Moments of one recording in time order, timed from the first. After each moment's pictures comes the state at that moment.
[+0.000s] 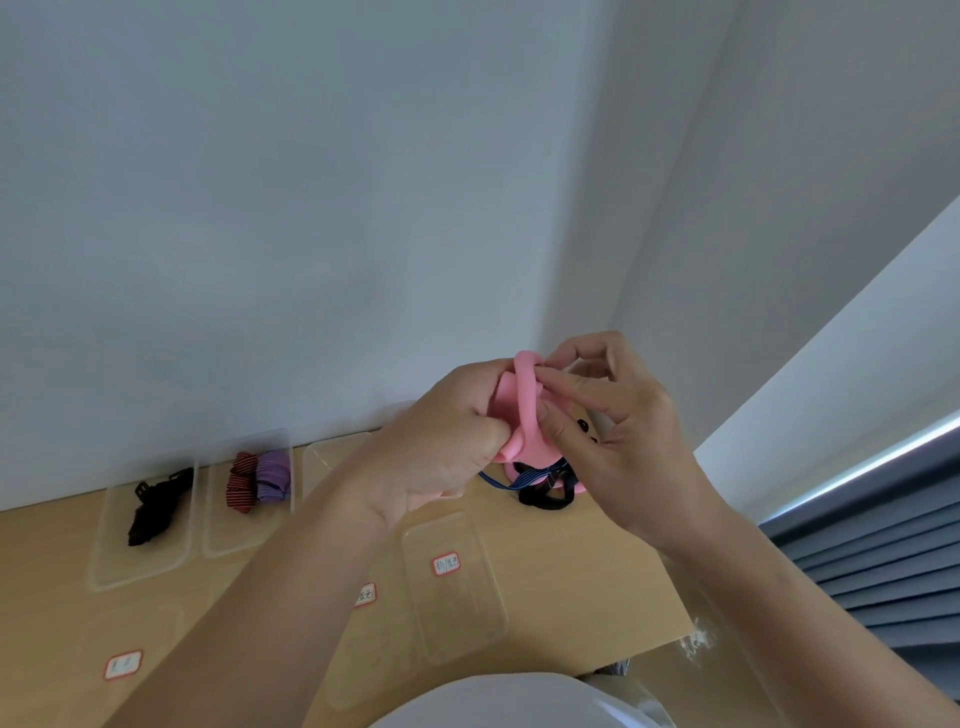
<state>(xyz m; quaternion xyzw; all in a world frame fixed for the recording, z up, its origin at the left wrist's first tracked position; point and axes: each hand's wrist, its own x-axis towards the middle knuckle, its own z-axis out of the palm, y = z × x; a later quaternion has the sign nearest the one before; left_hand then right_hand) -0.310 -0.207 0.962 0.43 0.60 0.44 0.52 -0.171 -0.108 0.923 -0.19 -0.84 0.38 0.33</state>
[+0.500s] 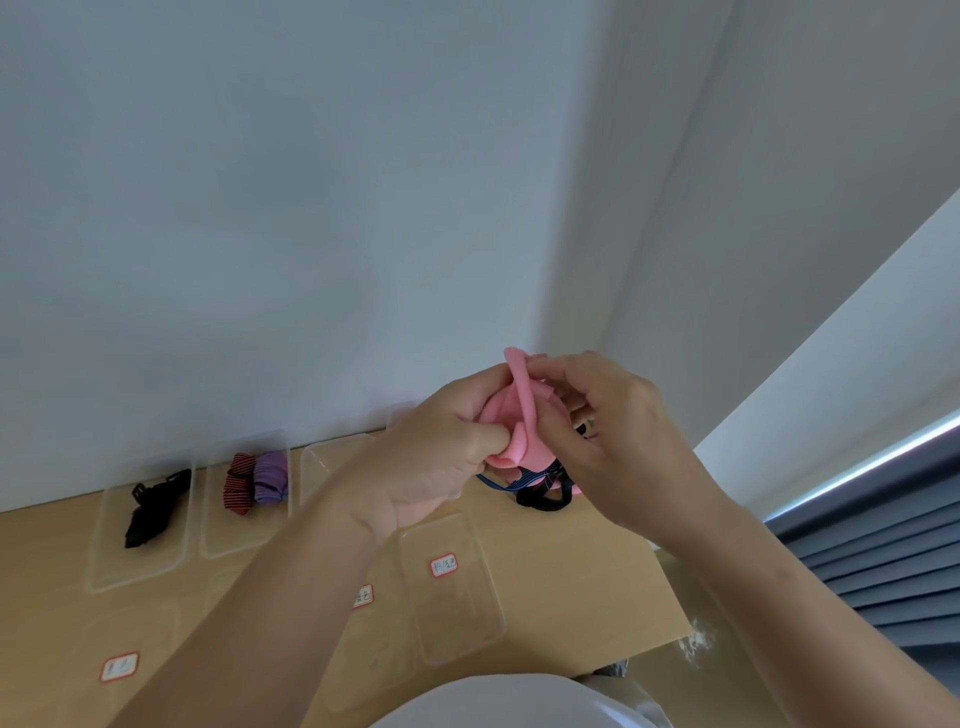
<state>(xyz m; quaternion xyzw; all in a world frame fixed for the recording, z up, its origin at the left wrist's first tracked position) -0.314 -0.208 0.941 0.36 0.57 0.49 0.55 -0.172 -0.105 0.930 -0.23 -0.87 0.35 0.27</state>
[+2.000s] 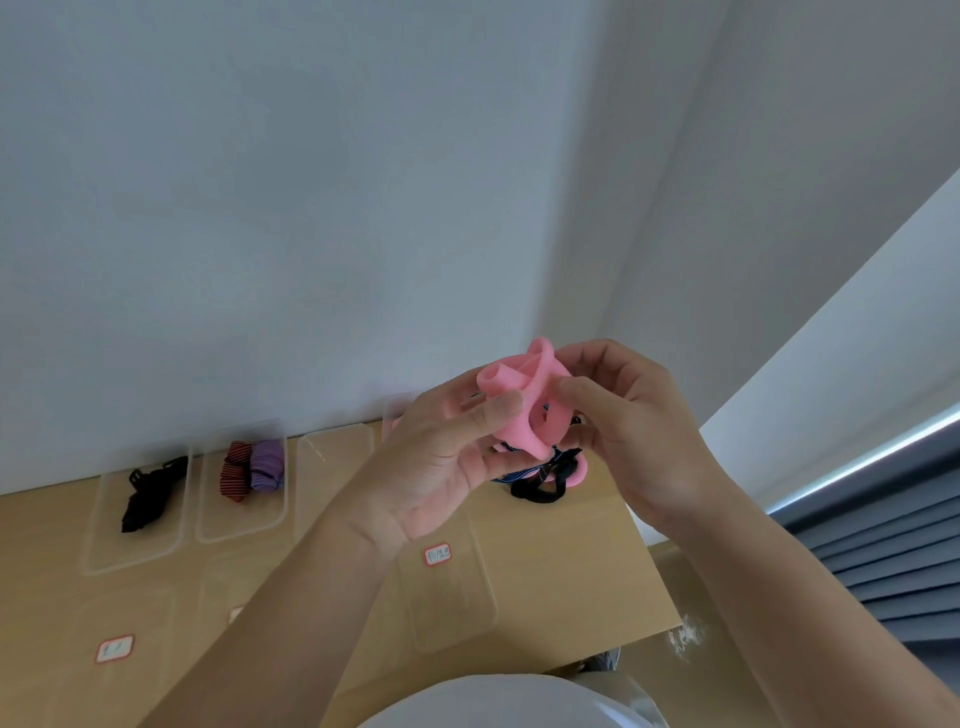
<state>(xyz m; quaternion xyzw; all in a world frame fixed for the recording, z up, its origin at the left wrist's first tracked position) -0.307 -0.214 0.907 0.24 0.38 0.67 0.59 -0.164 -0.106 0.940 -0.30 -0.62 0.67 0.26</state>
